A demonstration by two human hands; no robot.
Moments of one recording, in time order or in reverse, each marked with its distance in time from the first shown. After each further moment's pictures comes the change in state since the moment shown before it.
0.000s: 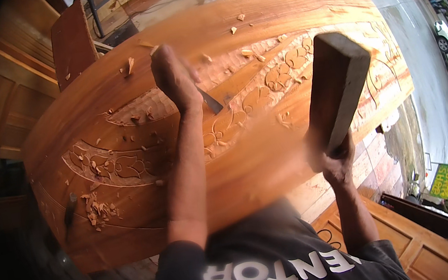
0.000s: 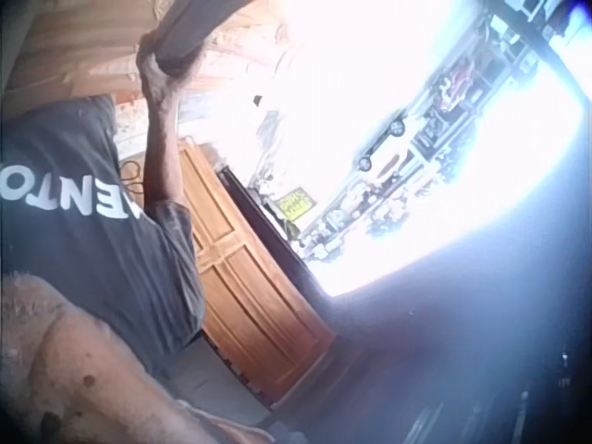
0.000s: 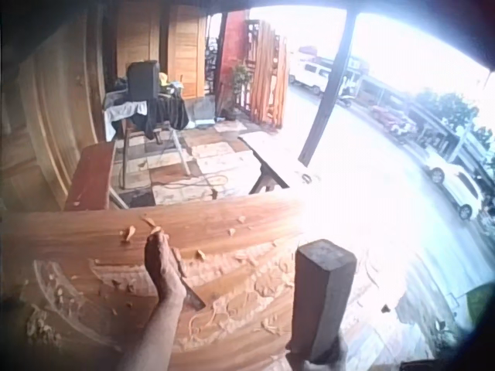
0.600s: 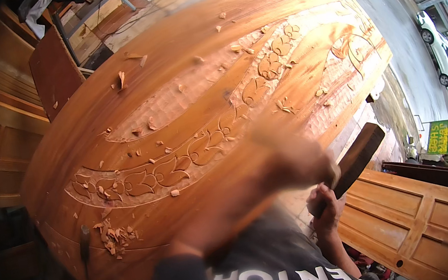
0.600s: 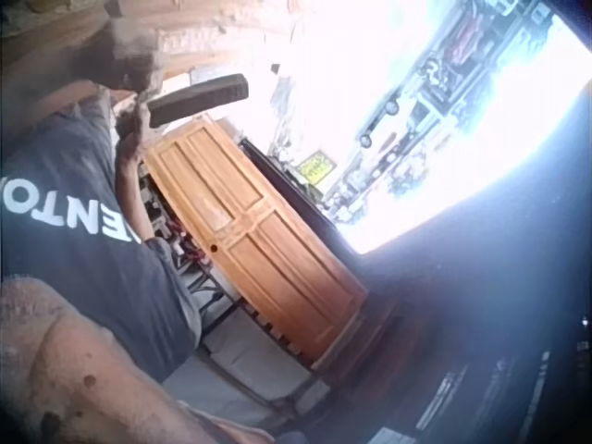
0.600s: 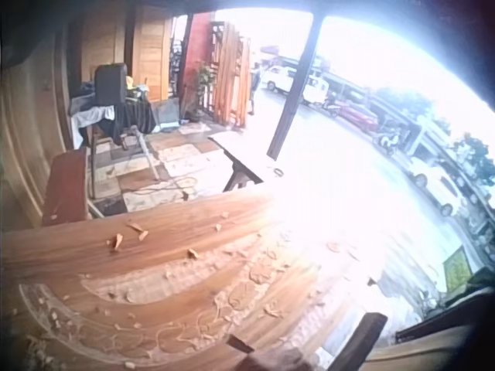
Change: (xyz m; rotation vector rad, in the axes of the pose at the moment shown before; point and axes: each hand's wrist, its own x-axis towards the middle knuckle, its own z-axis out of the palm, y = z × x) left_hand -0.198 0.059 -0.013 0.226 -1.313 0.654; right_hand -0.188 0.071 0.047 0.226 0.730 0.227
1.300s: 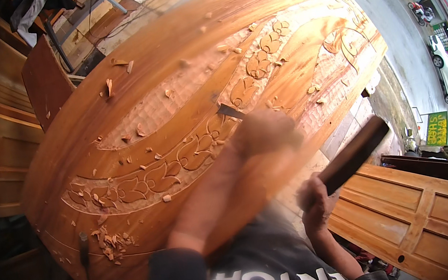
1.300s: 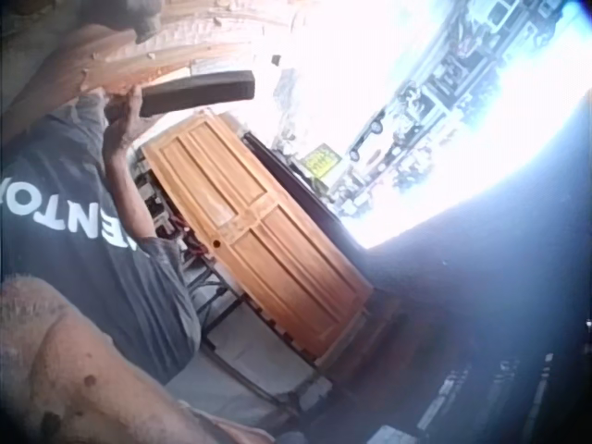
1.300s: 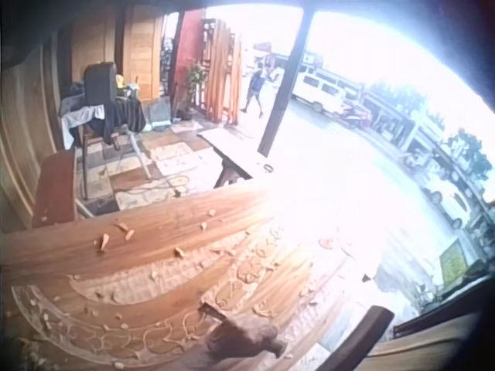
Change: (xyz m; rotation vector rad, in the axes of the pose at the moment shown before) left_hand 0.001 -0.081 -0.008 0.283 -0.130 0.048; right_hand 0.009 0.004 0.031 0.040 0.003 -0.070
